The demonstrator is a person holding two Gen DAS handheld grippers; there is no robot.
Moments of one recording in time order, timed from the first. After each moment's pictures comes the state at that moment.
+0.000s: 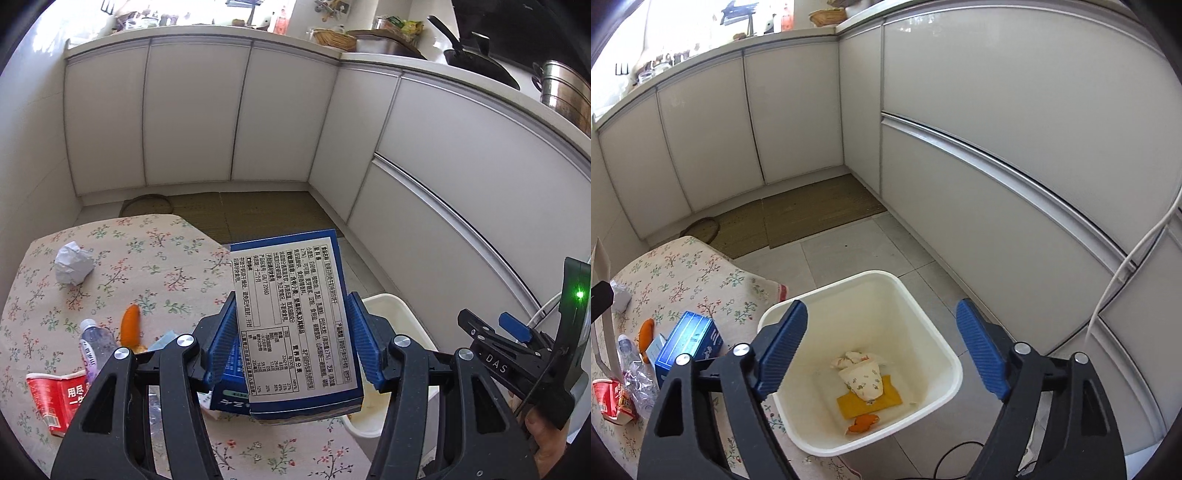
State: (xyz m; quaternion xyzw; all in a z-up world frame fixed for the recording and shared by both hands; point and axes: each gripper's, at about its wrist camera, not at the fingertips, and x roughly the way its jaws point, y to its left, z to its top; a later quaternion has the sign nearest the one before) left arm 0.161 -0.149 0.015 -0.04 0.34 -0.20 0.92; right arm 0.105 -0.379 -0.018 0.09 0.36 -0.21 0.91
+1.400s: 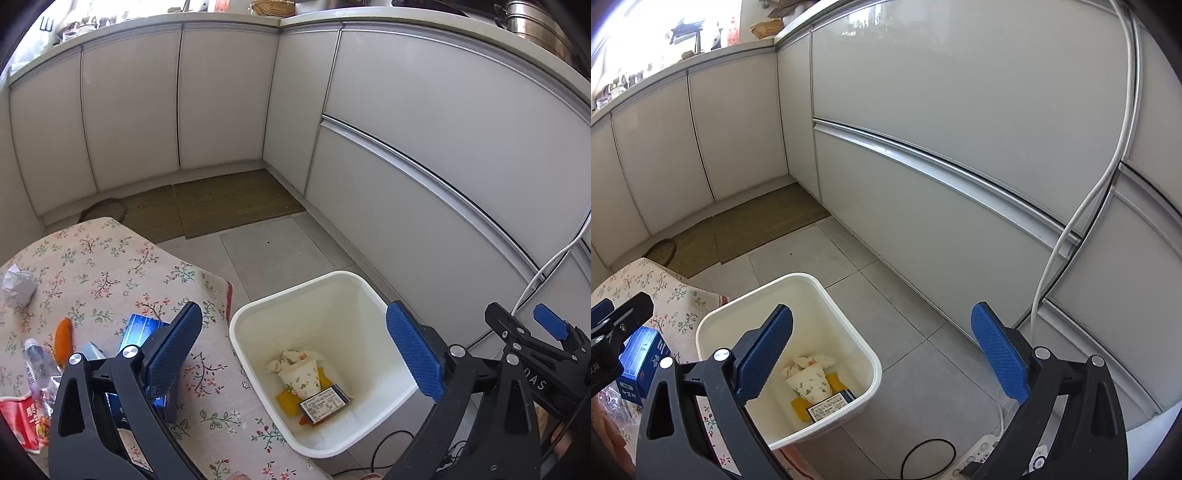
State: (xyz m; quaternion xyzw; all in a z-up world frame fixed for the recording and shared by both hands) left arm 0.168 -0.247 -0.015 0.02 0.36 -0.25 0.90; right arm 0.064 -0.438 -0.023 0.10 0.34 -0.29 0.89
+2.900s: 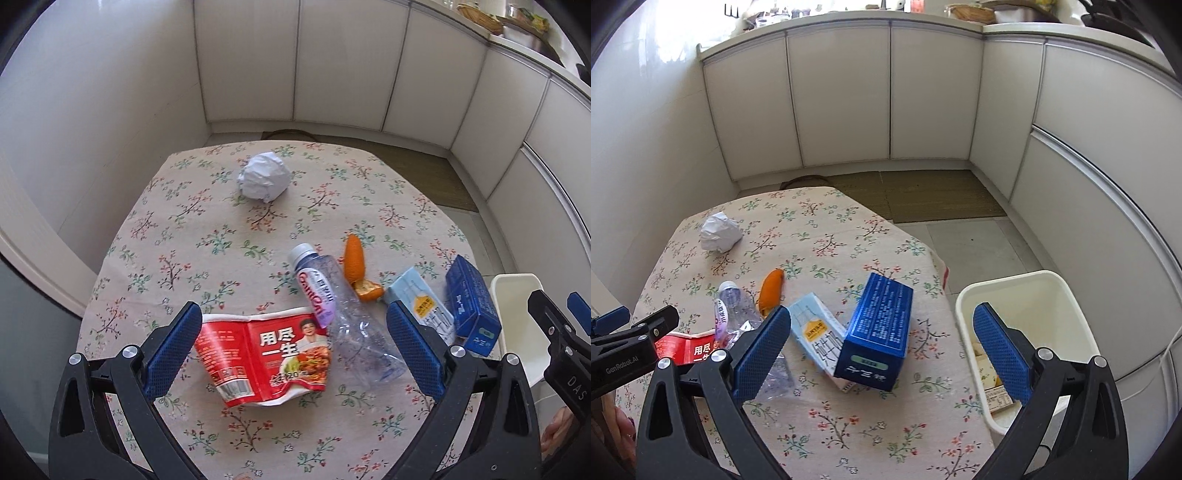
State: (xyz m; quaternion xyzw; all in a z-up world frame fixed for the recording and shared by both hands) left arm 0.166 0.058 -0.034 -0.04 0.46 0.04 0.89; right arm 0.151 -0.163 -0.024 0.03 0.38 -0.02 0.92
